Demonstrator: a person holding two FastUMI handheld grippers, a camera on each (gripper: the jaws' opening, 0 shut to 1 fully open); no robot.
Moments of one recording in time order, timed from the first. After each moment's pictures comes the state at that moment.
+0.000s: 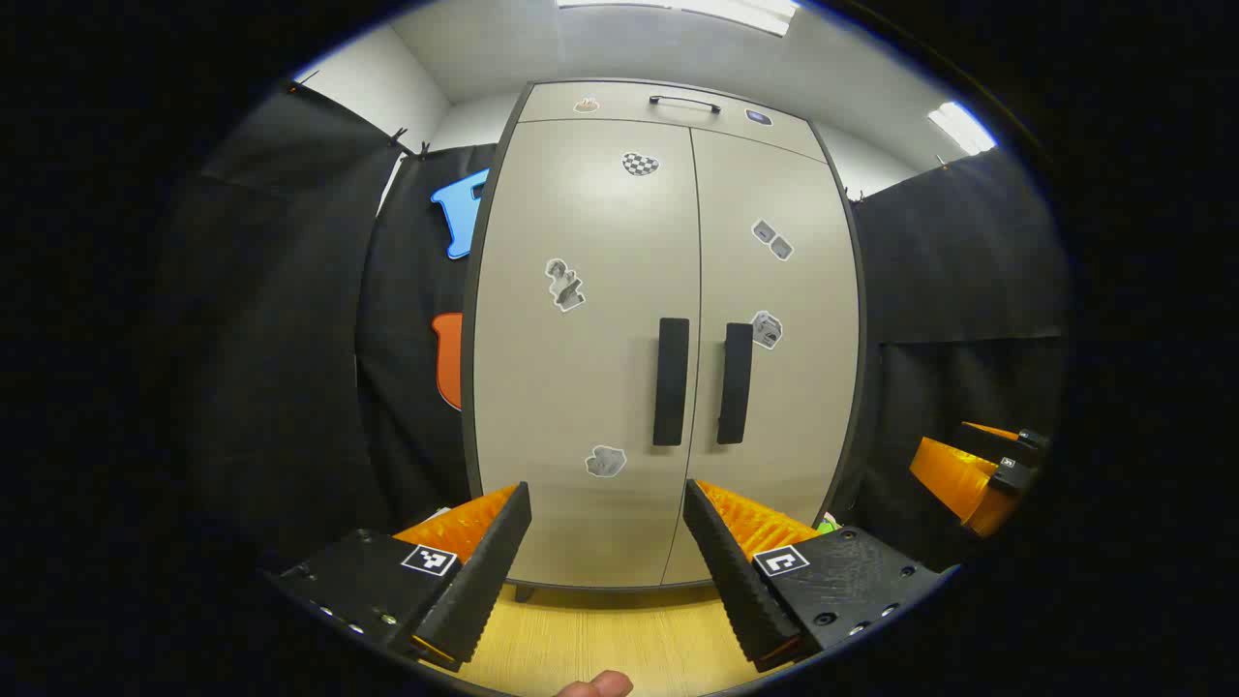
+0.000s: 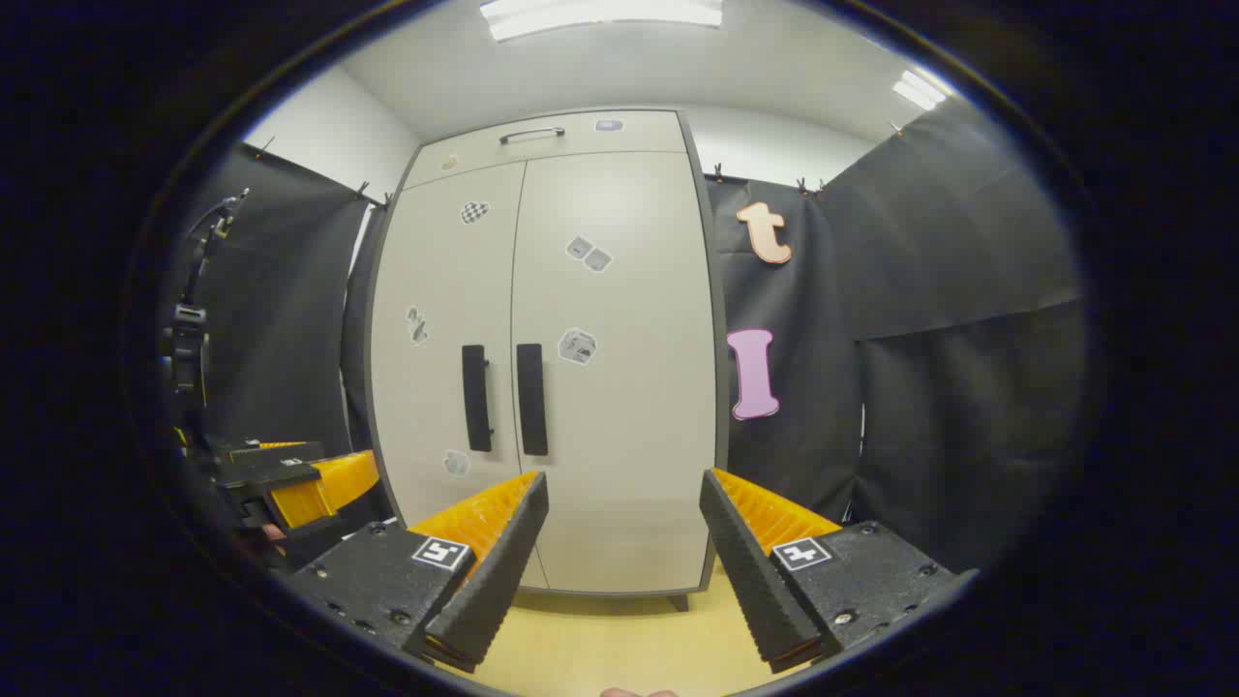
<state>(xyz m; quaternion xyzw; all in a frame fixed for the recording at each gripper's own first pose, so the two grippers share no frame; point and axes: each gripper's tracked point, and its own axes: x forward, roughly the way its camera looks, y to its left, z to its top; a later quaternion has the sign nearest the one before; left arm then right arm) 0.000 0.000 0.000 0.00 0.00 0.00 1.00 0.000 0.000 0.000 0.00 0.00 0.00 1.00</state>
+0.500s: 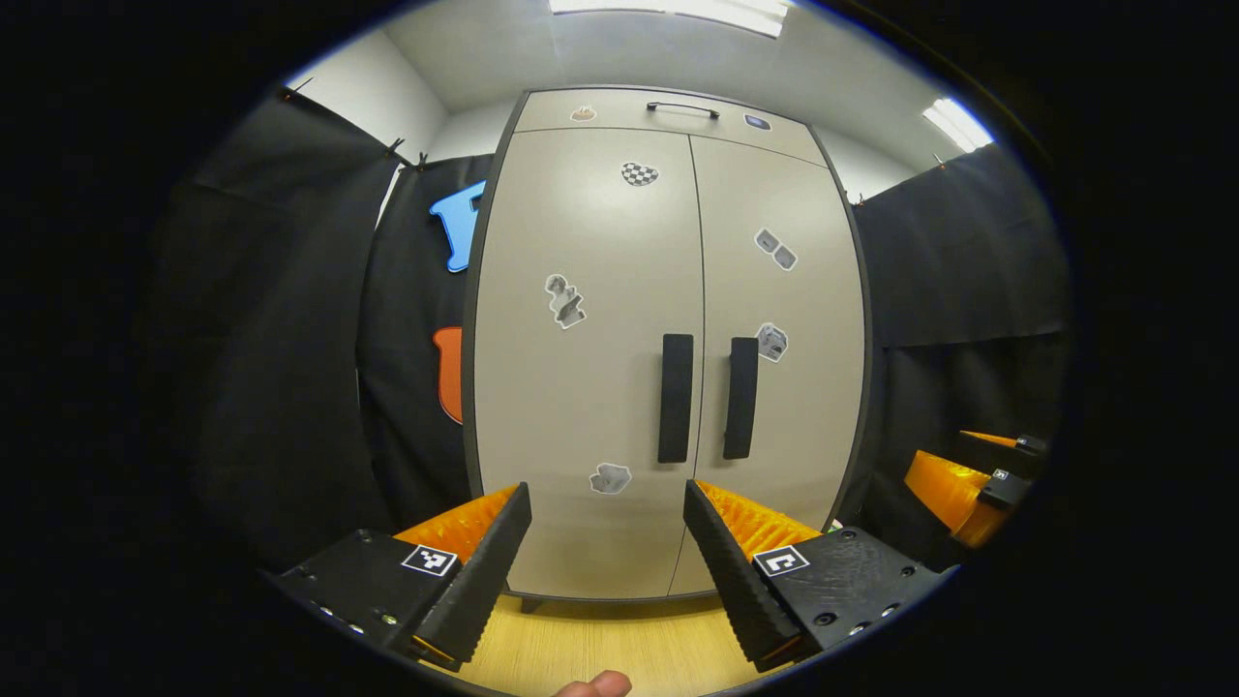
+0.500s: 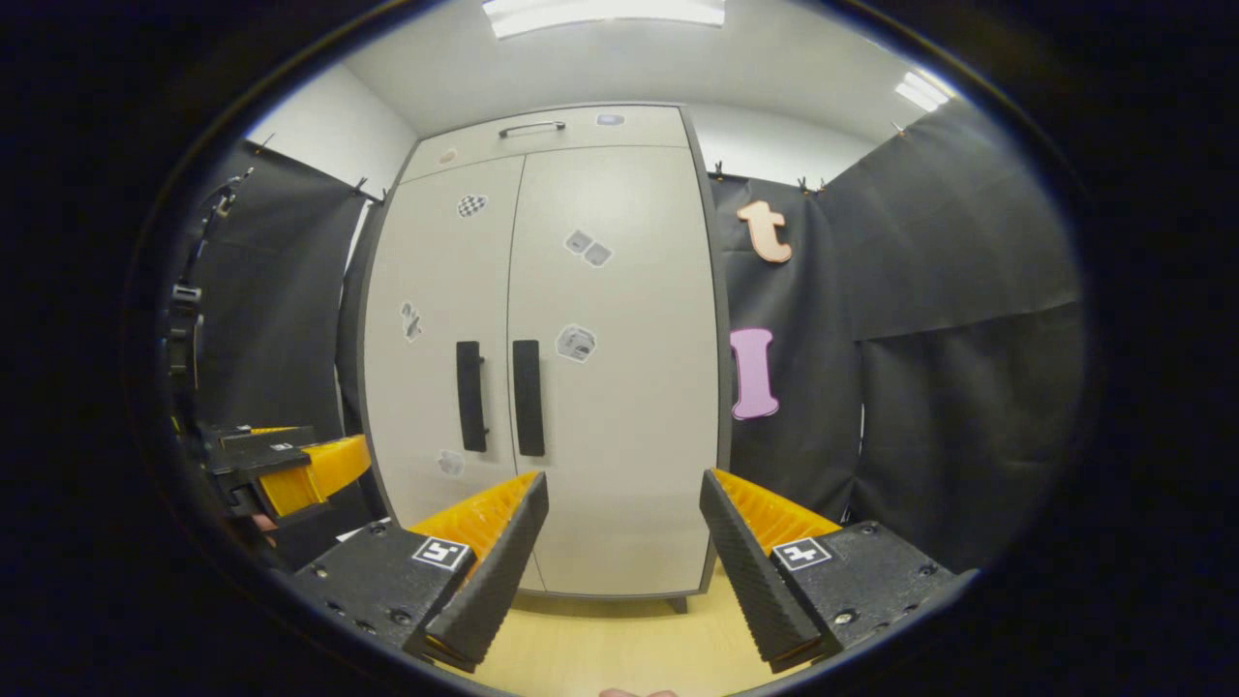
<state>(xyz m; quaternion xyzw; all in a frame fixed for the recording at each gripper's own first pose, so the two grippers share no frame) 0.009 0.000 0.011 0.01 -0.01 0.00 1.00 0.012 0.000 -0.002 -0.01 0.00 0.00 1.00</state>
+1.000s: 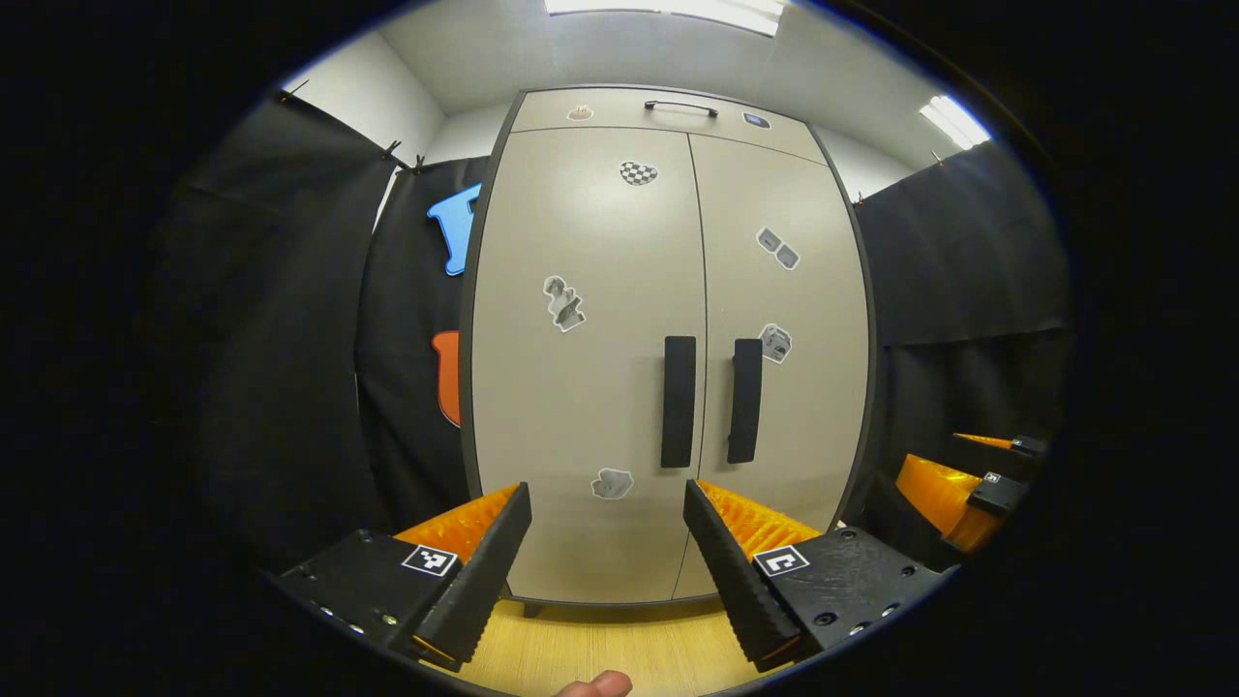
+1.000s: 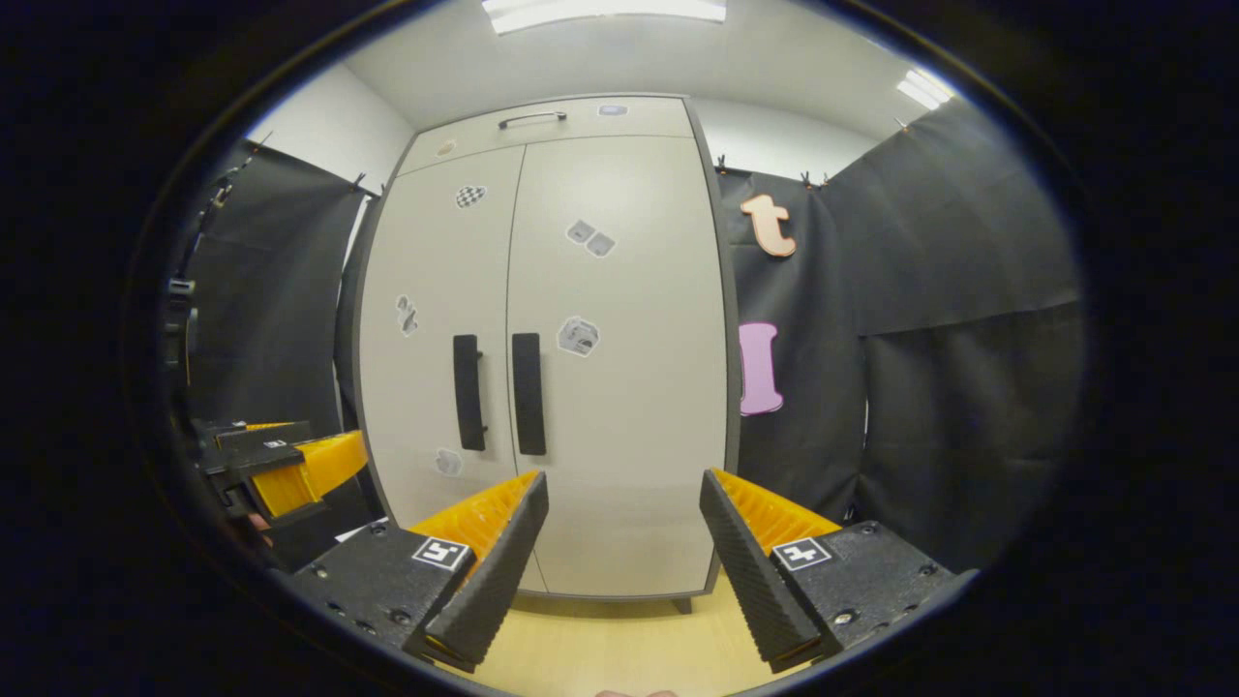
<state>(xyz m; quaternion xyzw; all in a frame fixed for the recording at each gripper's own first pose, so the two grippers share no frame) 0.017 0.000 0.012 0.01 -0.01 0.00 1.00 0.029 0.007 -0.005 0.00 0.01 0.00 1.00</state>
